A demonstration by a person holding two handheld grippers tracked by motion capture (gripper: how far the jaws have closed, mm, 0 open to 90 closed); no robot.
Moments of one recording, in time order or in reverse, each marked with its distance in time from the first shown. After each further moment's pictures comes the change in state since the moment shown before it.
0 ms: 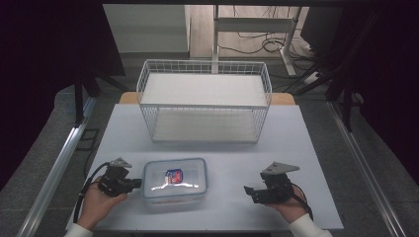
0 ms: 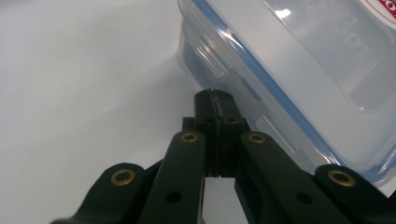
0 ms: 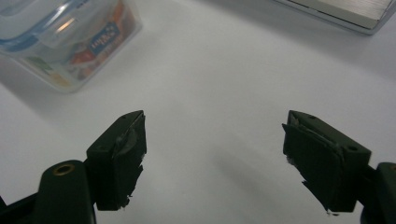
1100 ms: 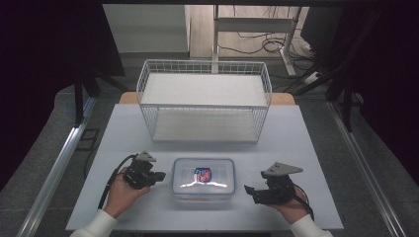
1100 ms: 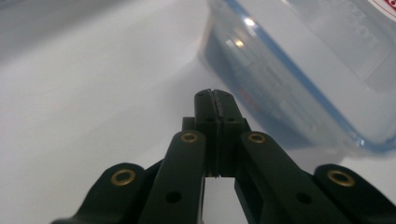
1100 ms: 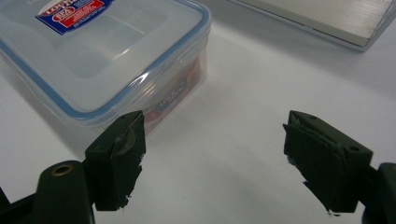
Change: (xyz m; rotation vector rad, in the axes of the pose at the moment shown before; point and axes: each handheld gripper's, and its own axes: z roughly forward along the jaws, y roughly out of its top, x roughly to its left) left arm -0.027 0.031 0.020 -0.063 -0.037 0.072; right arm 0.000 0.000 -0.007 -0.056 0.005 -0.015
